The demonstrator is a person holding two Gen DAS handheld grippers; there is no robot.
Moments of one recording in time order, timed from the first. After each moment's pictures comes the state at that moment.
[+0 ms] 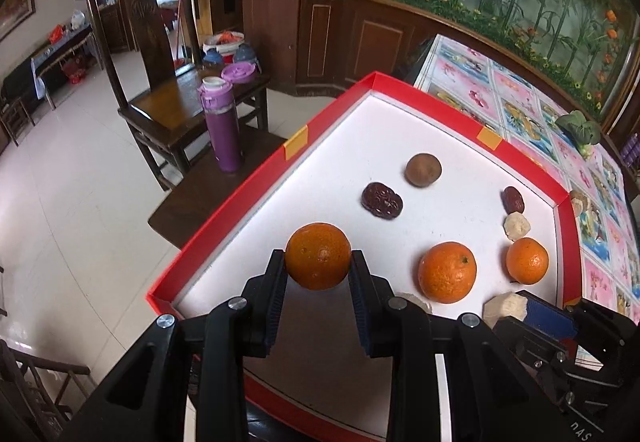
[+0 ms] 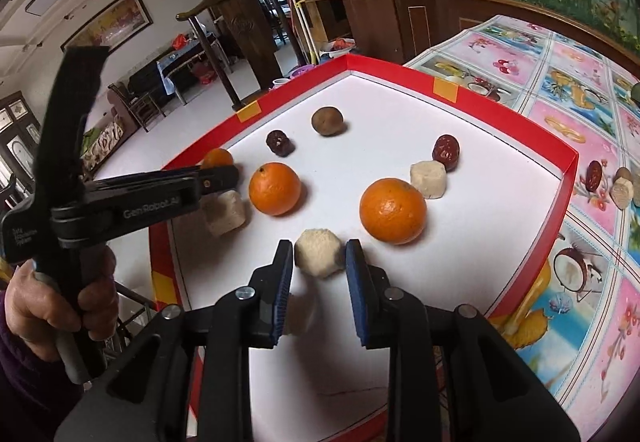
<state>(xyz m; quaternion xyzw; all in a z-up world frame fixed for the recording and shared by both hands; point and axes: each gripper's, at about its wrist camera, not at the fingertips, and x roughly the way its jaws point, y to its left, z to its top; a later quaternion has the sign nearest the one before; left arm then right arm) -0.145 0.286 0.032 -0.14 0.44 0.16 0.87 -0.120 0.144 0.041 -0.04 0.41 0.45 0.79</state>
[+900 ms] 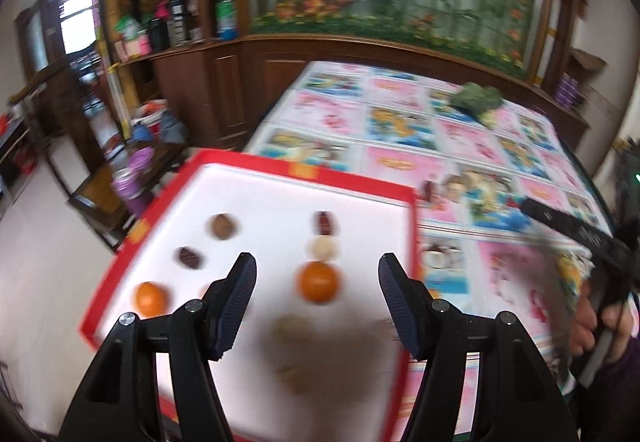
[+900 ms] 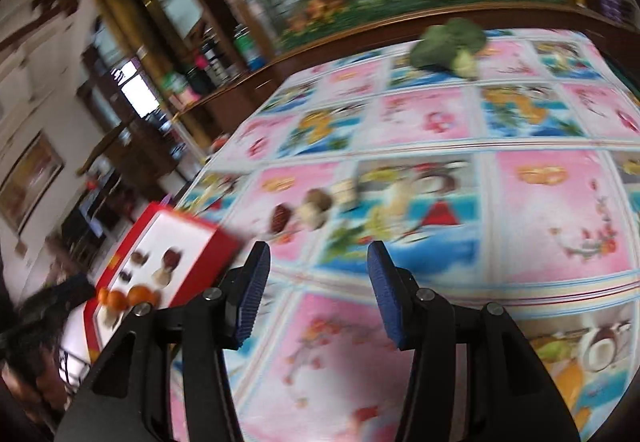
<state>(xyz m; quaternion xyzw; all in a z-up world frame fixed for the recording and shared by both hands) -0.126 0.150 0.093 -0.03 0.39 0.04 0.92 -0.026 -0.092 0.051 0.16 0.36 0.25 0.89</state>
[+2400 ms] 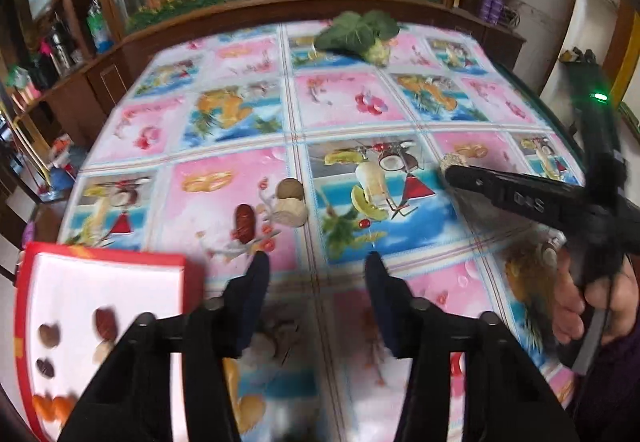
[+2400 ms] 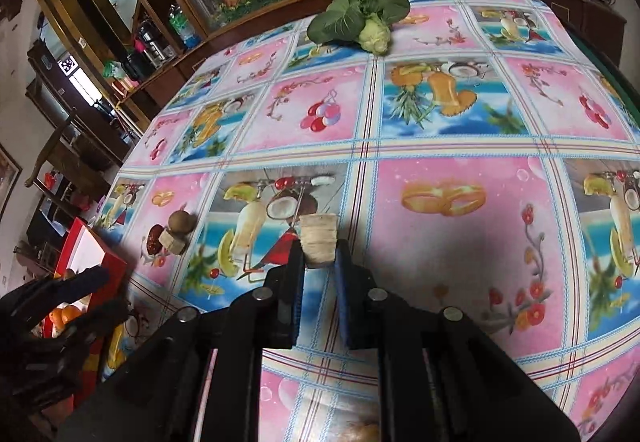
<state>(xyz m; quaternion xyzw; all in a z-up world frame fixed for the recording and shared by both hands) -0.007 0.002 0.054 0.05 0.47 -0.10 0.88 0.047 -0.157 0.027 0.13 0.45 0.17 0.87</state>
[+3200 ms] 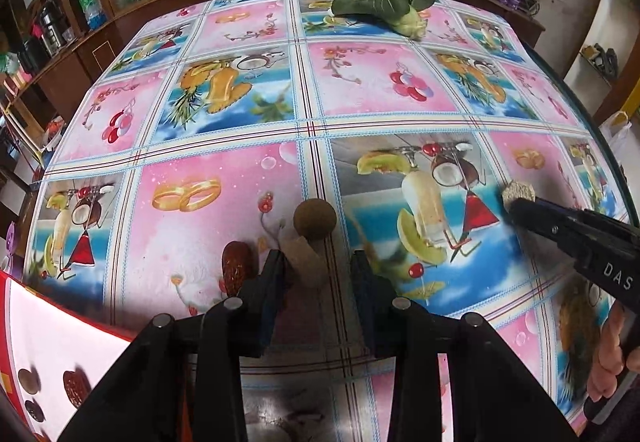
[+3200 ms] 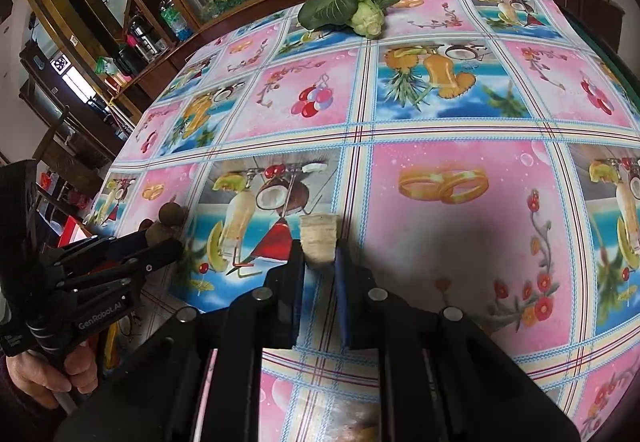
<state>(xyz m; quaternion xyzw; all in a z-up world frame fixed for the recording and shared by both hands) 0.049 0.005 0.017 0.04 0.51 -0.09 0.86 0.050 -0.157 0.020 0.13 0.46 0.17 0.86</state>
